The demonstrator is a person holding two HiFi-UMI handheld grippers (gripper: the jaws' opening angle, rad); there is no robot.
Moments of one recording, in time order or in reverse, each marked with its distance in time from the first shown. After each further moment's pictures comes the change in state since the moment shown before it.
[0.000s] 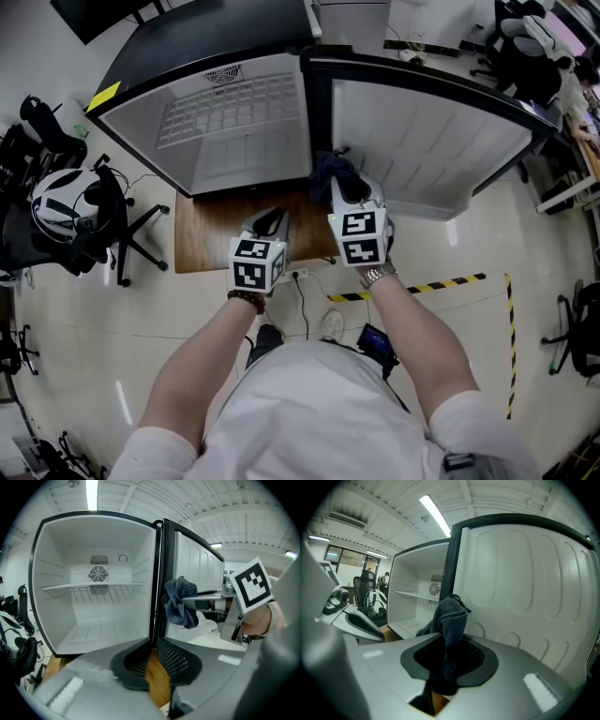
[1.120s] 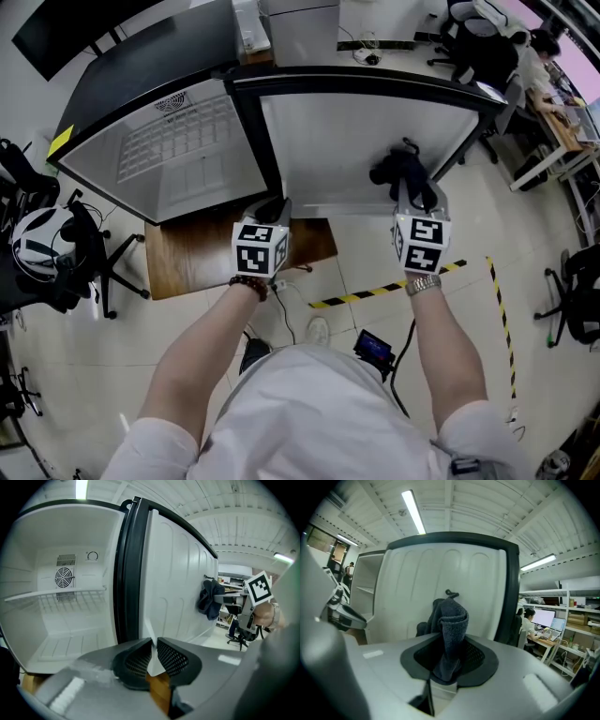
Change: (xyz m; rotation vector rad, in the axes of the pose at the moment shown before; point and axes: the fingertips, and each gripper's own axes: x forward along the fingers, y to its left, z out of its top) left arm 0.072 -0.076 0.051 0.054 -0.025 -0.128; right arm -0.127 -0.213 -0.032 0.058 0.009 -0.405
